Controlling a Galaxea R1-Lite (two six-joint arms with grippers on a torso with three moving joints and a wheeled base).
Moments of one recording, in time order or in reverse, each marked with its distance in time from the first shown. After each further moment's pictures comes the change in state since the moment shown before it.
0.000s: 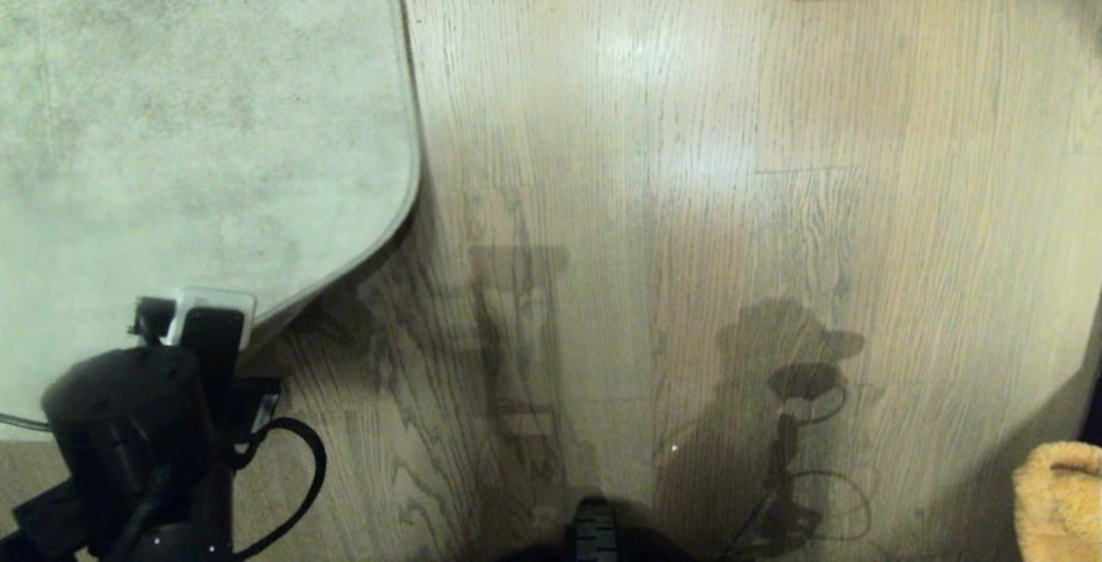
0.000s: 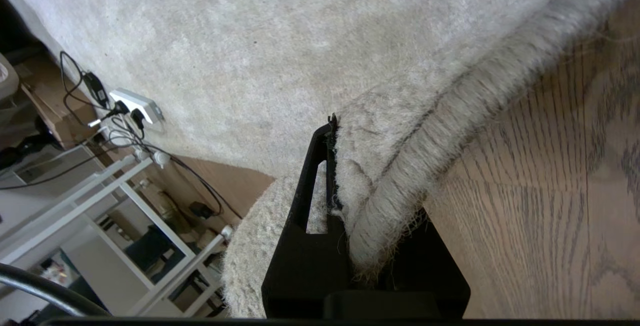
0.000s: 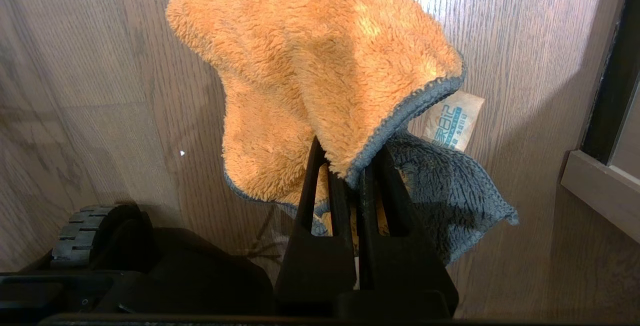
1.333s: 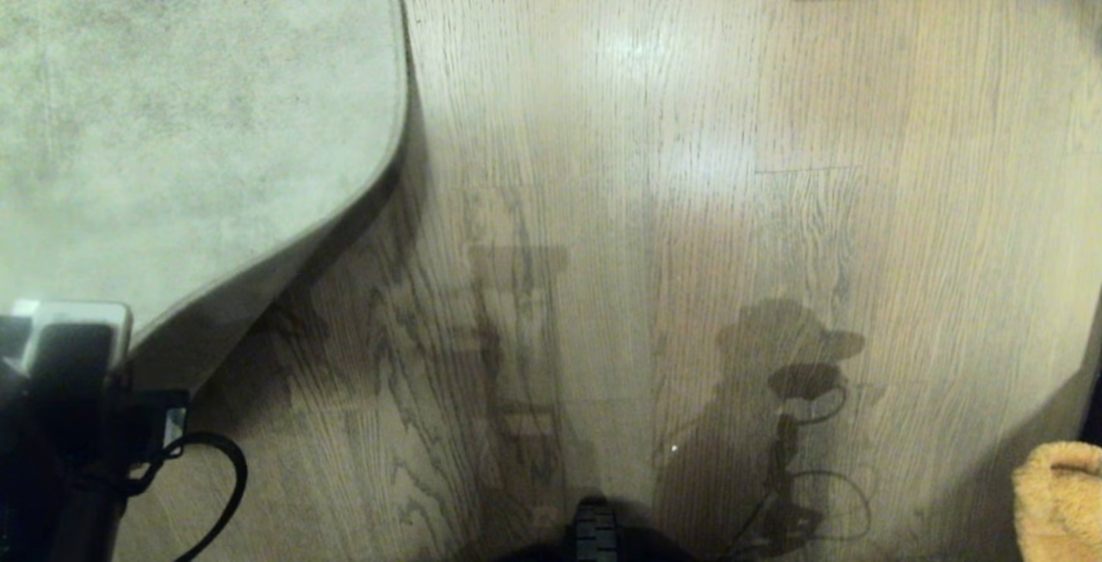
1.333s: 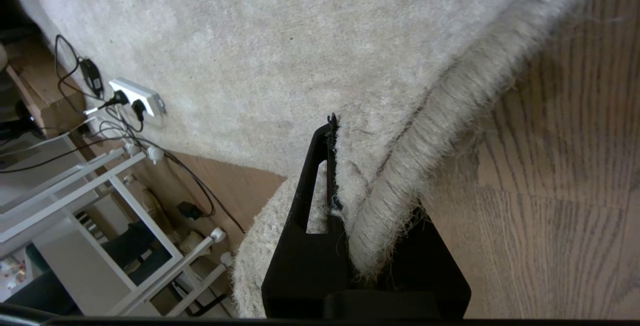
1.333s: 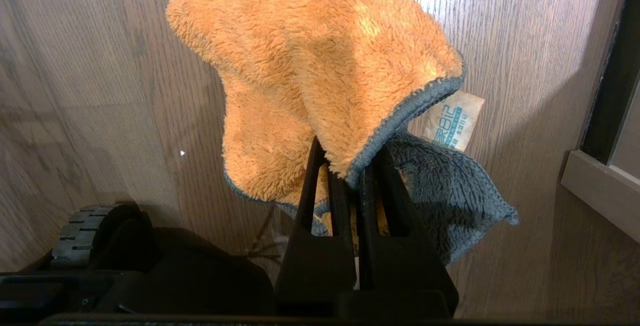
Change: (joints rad) left arm 0.200 -0.196 0.103 0.006 -0.183 0.001; right arm 0.000 0.000 0.000 0.000 0.000 0.000
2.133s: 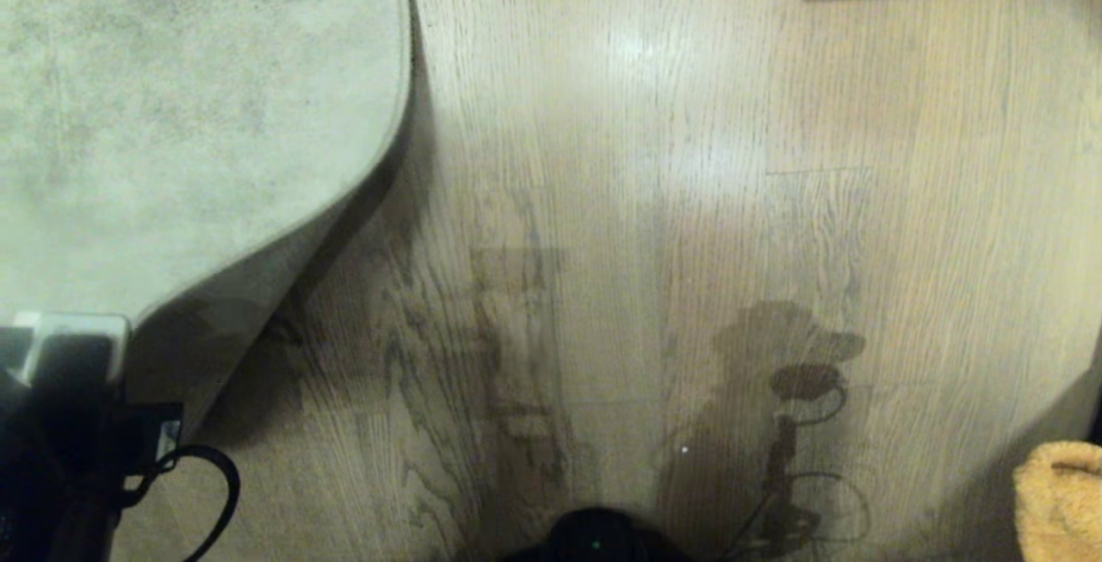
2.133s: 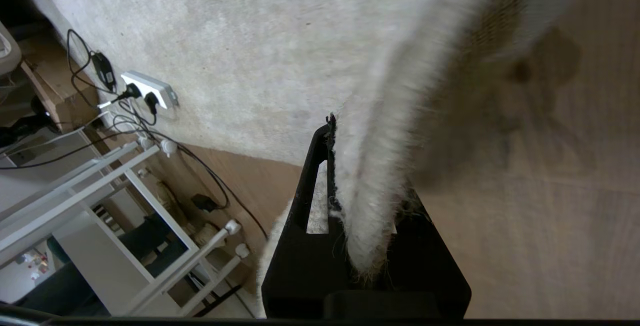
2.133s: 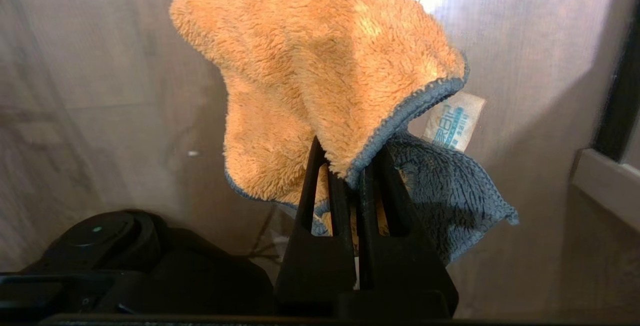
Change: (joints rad) left arm 0.033 -0.003 0.019 0.024 -0.001 -0.002; right arm 0.000 0.000 0.000 0.000 0.000 0.000
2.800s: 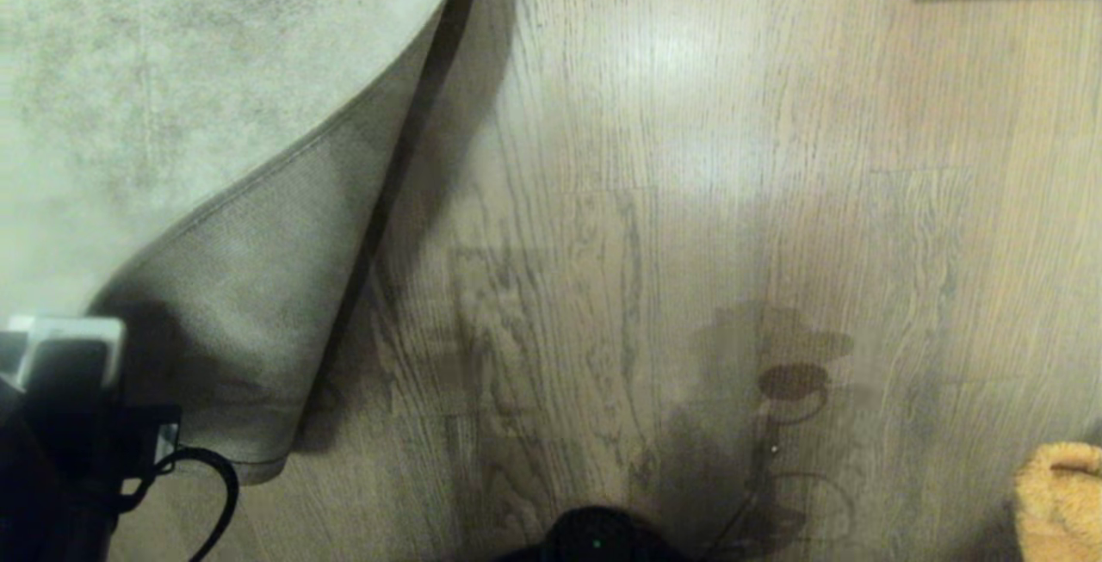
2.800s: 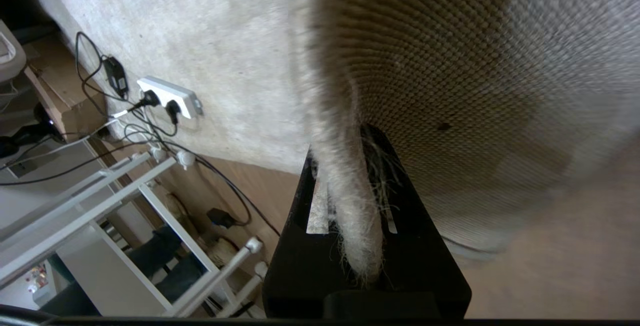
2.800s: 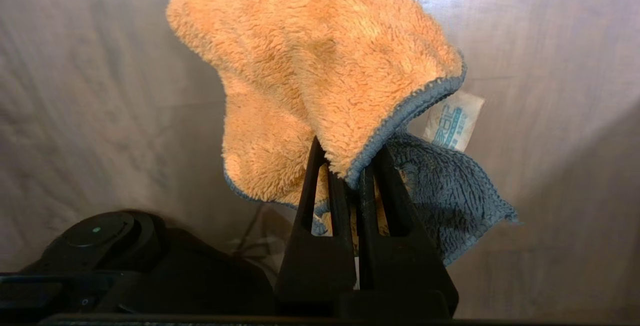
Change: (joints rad) left arm -0.001 -0.009 0.012 -0.001 0.000 -0.001; right arm 0.000 0.000 0.000 0.000 0.000 0.000
